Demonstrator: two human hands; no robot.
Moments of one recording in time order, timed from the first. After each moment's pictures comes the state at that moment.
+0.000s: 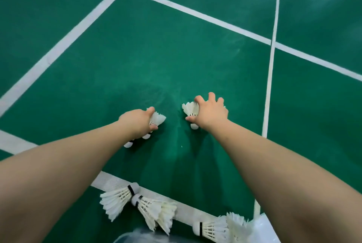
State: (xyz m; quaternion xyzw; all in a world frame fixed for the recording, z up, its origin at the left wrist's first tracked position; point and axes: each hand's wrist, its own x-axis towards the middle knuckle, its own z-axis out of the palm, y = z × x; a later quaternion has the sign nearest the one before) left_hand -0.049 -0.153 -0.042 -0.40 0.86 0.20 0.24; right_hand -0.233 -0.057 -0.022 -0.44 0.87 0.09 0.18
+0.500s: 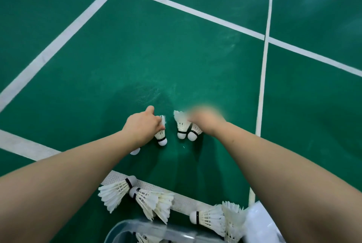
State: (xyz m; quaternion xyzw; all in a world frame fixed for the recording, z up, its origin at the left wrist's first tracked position) left_hand -0.057 -0.111 -0.035 -0.34 0.92 0.12 0.17; right_hand -0.235 -0.025 -0.022 -0.46 0.82 -0.01 0.33
